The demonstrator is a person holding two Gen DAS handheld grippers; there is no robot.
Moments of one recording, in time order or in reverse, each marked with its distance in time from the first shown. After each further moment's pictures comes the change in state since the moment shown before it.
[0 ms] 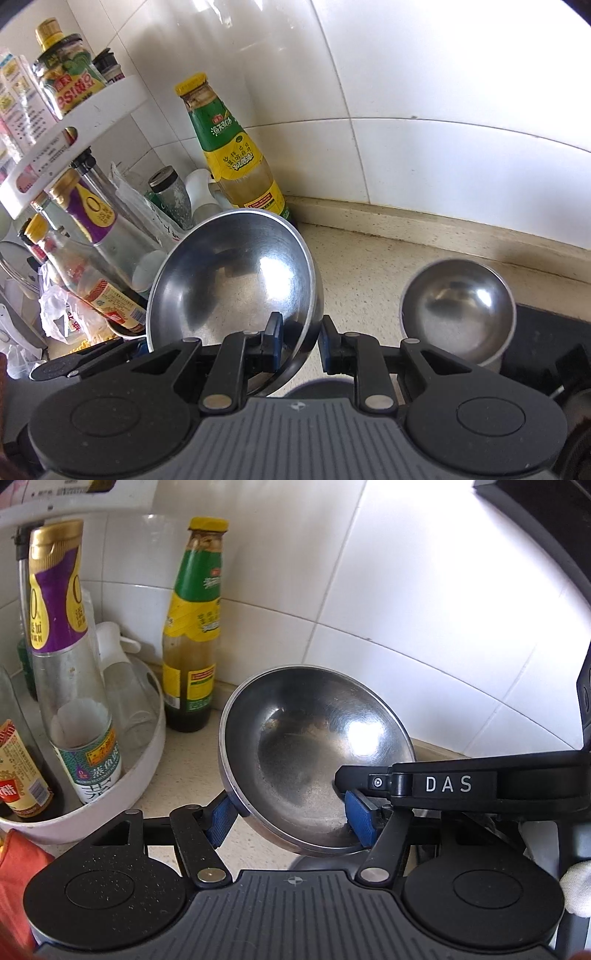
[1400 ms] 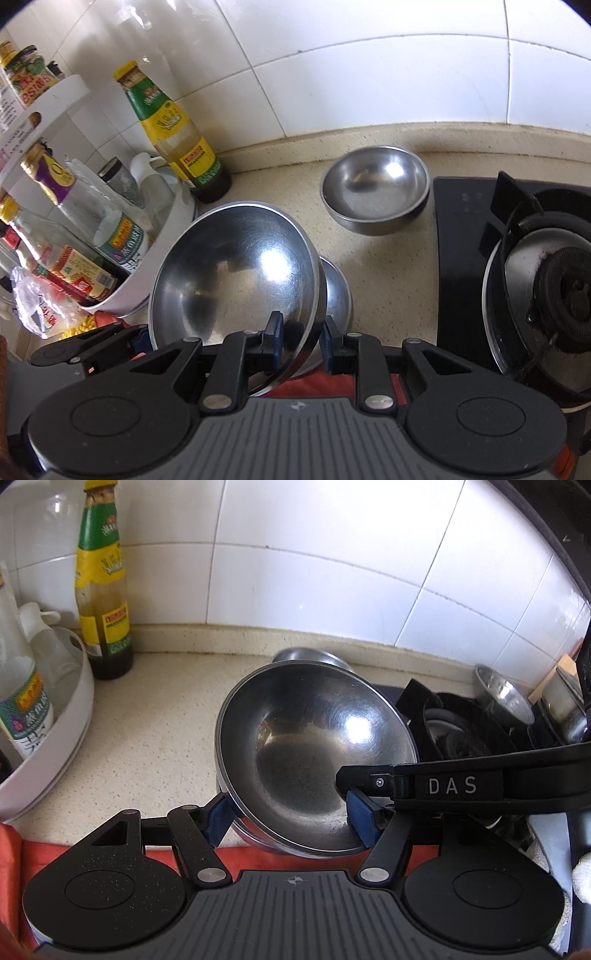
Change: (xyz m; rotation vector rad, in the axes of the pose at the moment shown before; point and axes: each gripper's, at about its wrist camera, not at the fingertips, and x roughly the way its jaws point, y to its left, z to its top) left arm 0.001 -0.024 -0.057 0.235 0.178 -0.161; right arm -0.036 -0.024 -0.097 0.225 0.021 -0.140
